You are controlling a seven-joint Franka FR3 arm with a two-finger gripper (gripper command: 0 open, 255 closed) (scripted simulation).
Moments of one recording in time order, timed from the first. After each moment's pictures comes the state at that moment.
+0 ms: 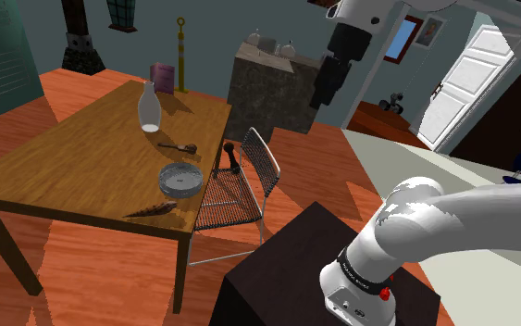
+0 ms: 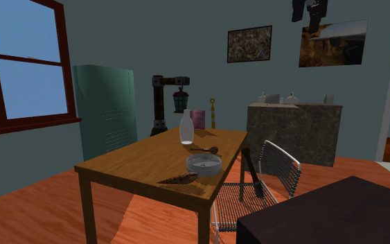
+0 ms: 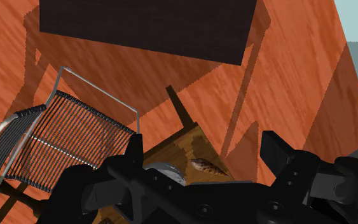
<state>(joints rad) 0.00 -0.83 0.00 -2.33 0.11 1.49 -0.17</state>
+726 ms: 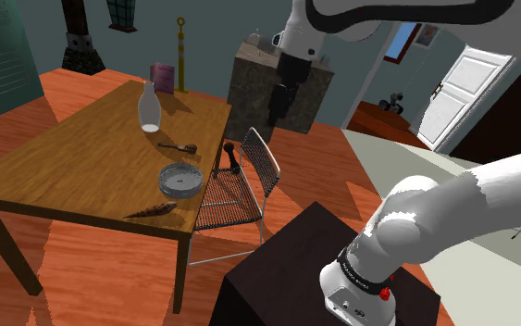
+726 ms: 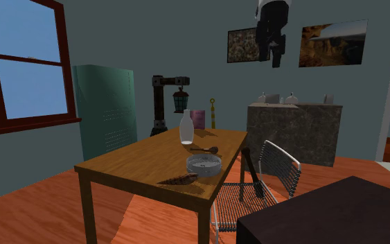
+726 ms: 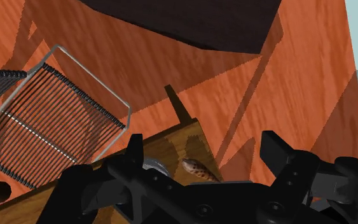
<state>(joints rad) 0.05 -0.55 0.03 -2.35 0.10 1.75 -0.28</state>
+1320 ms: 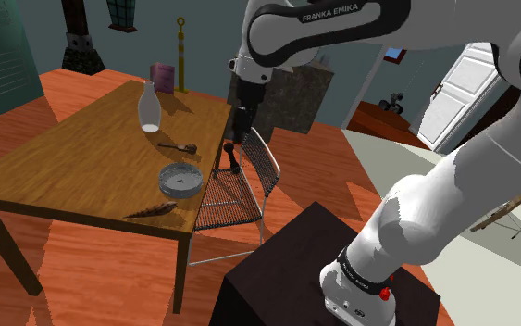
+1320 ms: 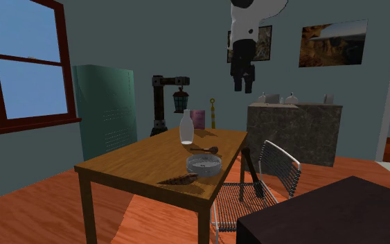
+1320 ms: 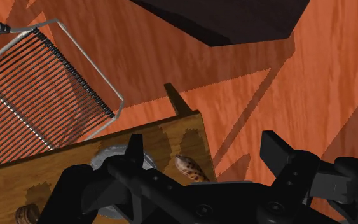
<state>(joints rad) 0.10 -0.24 0.06 -2.28 0.08 1.95 -0.37</state>
